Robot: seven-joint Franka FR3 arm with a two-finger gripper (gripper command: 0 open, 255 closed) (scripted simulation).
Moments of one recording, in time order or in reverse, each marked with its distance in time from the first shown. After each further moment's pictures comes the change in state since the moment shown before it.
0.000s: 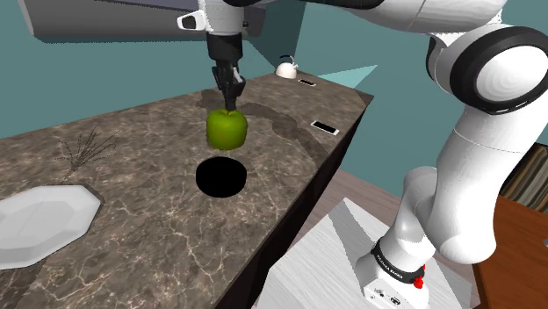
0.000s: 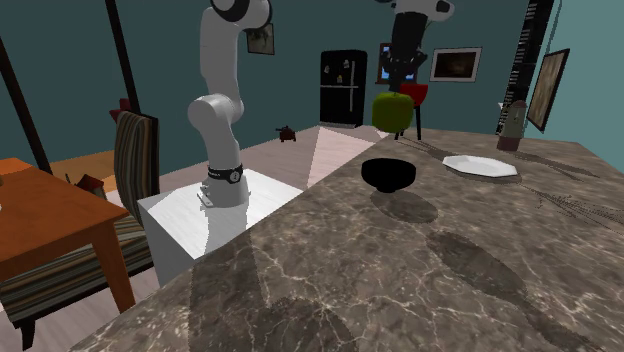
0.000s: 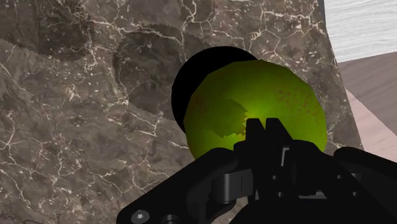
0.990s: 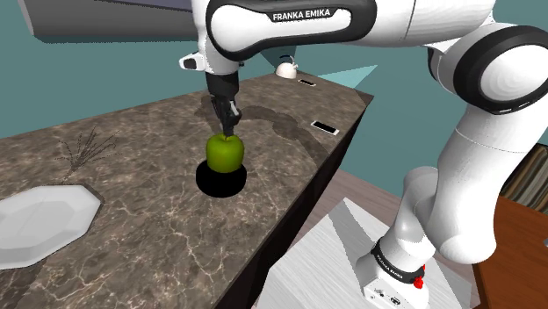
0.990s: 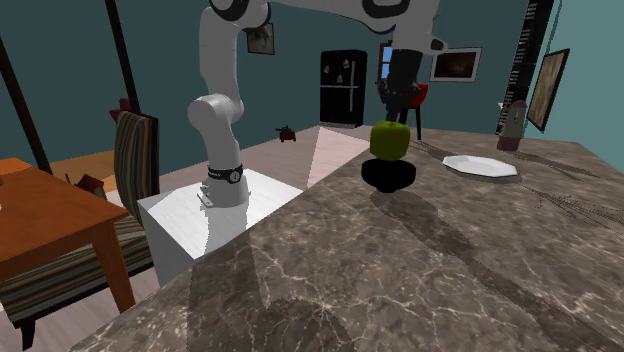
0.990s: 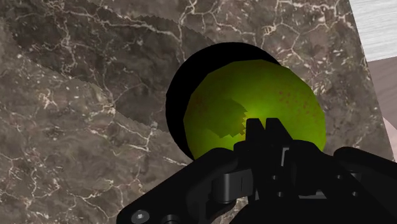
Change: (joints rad) arm 0.001 -0.014 0.001 -0.219 -0.002 0.205 0.016
